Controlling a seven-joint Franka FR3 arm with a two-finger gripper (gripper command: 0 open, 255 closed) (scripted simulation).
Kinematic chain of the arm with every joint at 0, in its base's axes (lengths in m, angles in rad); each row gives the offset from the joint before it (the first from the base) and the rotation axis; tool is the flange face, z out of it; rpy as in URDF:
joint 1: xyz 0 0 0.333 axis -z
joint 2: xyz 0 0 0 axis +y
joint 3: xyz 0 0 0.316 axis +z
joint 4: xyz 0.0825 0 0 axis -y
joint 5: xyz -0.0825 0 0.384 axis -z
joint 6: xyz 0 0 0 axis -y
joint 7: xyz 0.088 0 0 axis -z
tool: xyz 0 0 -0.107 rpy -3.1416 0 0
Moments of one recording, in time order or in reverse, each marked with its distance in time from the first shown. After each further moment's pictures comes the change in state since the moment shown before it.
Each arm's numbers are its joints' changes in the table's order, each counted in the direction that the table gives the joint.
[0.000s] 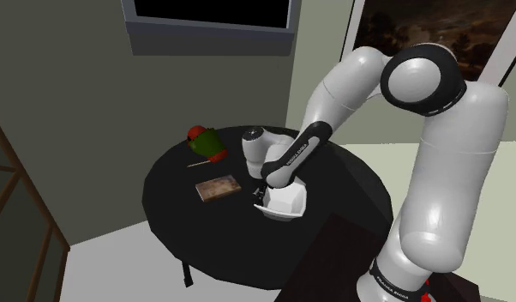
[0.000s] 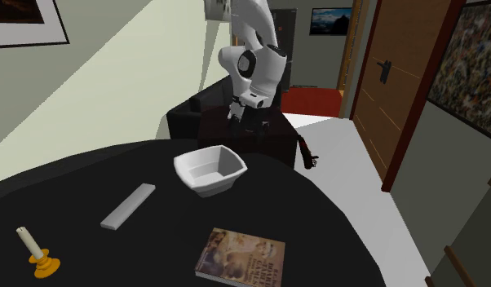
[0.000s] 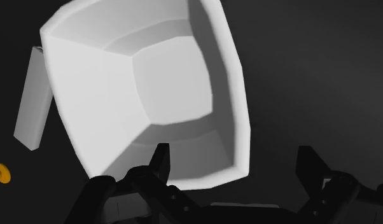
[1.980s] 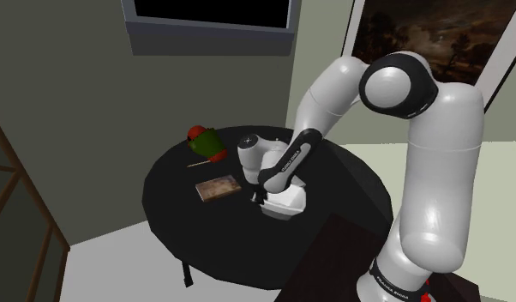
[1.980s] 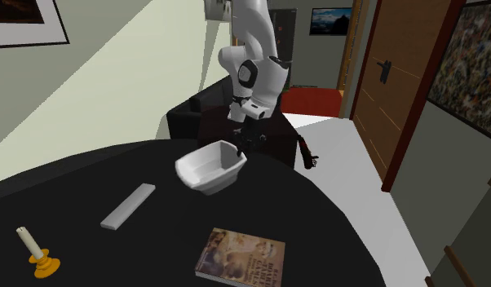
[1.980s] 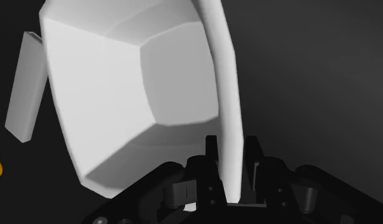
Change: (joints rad) arm -0.011 0.109 -0.016 0.062 0.068 0.037 0.045
